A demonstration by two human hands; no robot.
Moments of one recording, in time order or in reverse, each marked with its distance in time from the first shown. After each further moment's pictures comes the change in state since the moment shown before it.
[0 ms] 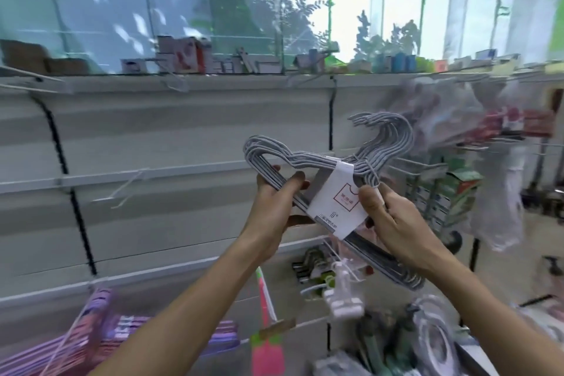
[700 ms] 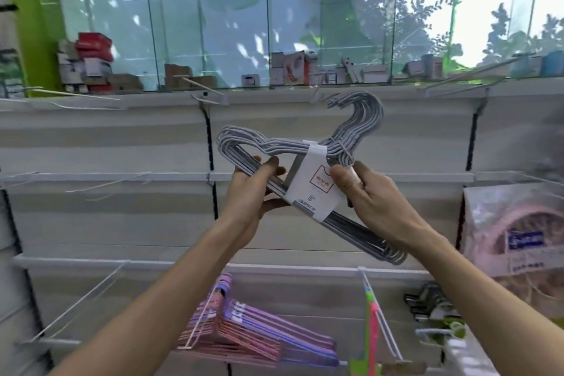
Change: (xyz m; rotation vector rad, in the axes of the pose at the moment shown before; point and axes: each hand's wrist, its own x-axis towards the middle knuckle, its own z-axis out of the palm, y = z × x) left_hand -0.045 0.111 -0.227 0.083 0.453 0.135; right_hand 0.077 -0.134 0.203 0.127 -0.266 -0.281
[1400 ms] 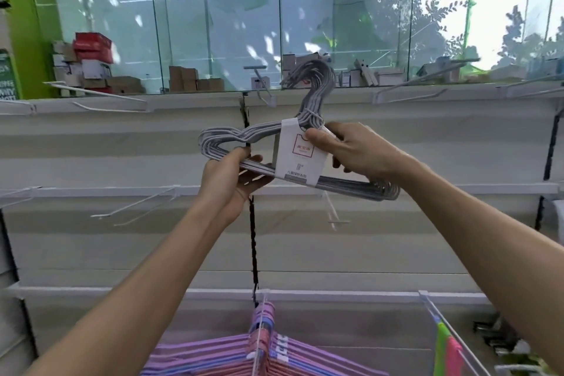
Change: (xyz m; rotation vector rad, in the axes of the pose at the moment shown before) left_hand 0.150 0.029 -0.180 -0.229 0.125 -0.074; right_hand 0.190 -0.045 0.152 -0.169 -0.155 -0.036
